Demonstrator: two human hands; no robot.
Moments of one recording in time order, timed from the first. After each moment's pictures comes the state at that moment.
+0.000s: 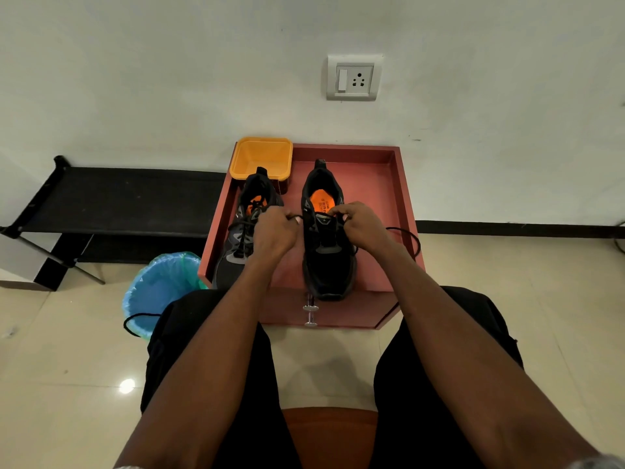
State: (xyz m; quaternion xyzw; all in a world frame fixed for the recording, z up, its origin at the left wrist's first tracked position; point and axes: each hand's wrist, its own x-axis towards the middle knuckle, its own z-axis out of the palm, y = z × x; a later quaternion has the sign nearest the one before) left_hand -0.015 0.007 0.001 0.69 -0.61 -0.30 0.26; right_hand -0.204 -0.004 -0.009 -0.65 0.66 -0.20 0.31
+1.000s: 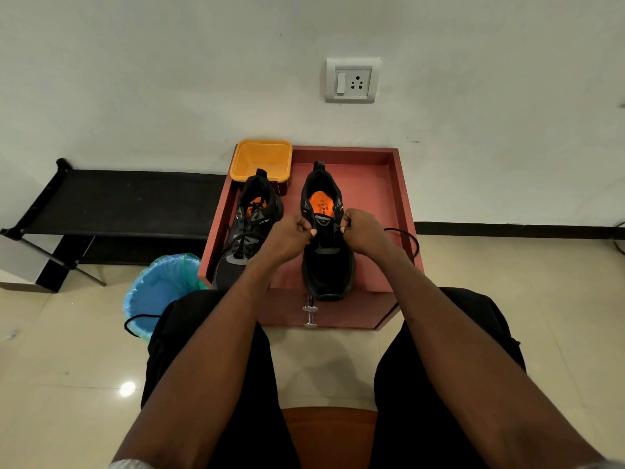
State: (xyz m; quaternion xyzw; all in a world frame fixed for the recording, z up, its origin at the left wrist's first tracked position) left_hand -0.025 0.012 0.002 0.62 -0.62 -0.43 0.21; right_hand -0.204 0.008 -0.004 -0.65 0.69 -0.14 0.28
